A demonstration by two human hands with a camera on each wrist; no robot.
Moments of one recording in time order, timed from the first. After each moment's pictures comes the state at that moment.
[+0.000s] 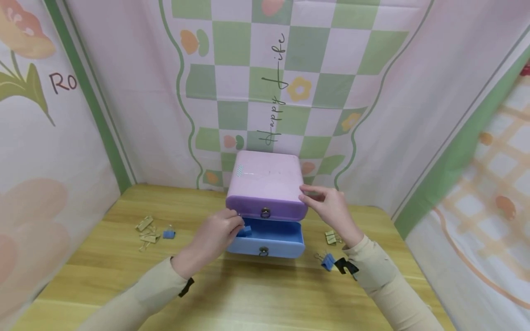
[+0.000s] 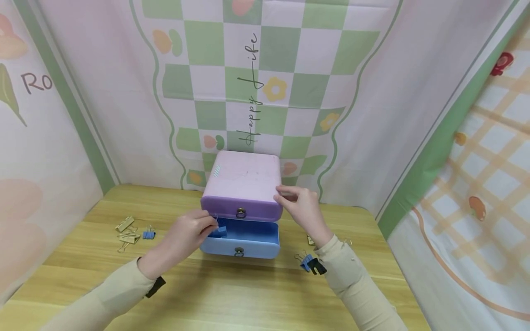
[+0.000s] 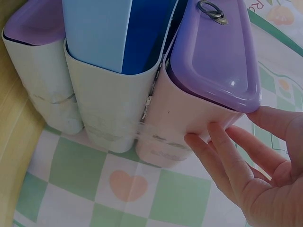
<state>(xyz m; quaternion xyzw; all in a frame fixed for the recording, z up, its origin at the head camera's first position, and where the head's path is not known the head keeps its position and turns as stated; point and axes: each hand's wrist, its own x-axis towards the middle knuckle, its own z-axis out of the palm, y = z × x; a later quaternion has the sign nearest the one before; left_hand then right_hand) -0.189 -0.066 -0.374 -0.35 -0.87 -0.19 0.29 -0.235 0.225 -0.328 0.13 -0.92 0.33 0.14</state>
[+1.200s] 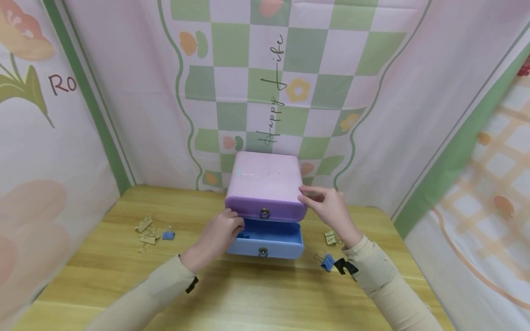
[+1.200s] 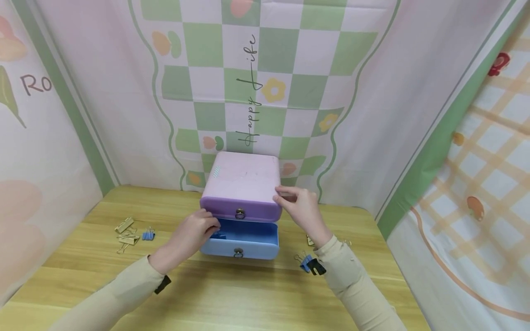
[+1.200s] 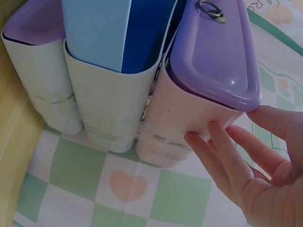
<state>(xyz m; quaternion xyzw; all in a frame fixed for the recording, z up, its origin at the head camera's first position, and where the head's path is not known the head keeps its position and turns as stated) -0.211 -0.058 -0.396 -0.30 -0.90 -0.17 0.26 -0.236 0.226 -0.329 0.13 -0.92 0.34 0.13</state>
